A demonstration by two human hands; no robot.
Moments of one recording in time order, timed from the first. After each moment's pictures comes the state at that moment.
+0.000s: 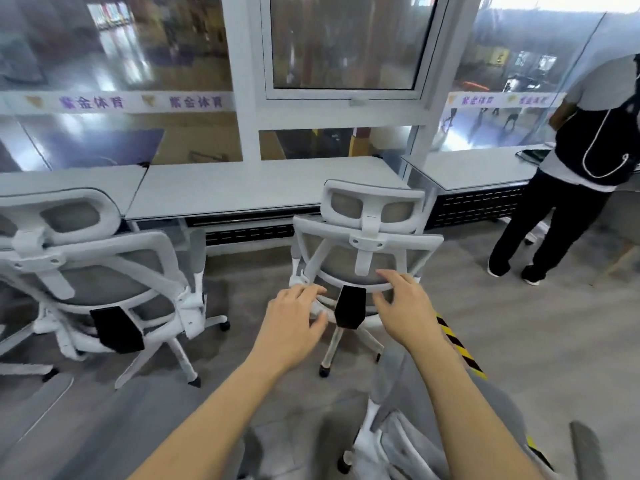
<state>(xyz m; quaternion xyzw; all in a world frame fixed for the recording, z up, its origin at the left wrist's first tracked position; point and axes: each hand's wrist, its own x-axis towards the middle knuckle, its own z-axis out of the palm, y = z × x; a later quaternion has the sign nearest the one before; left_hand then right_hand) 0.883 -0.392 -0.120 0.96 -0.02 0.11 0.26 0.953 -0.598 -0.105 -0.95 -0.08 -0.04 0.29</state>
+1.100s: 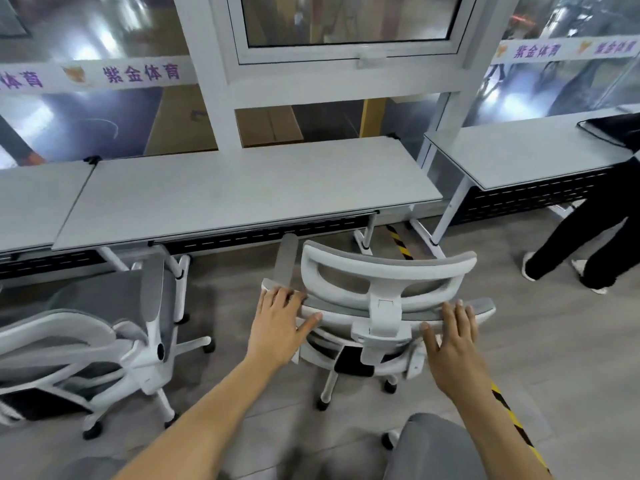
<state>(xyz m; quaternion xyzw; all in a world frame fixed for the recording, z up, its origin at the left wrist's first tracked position) 1.259 -0.347 -0.243 0.98 0.03 0.08 0.17 1.292 -0.681 -0.259 -0.99 -0.03 0.00 0.16</state>
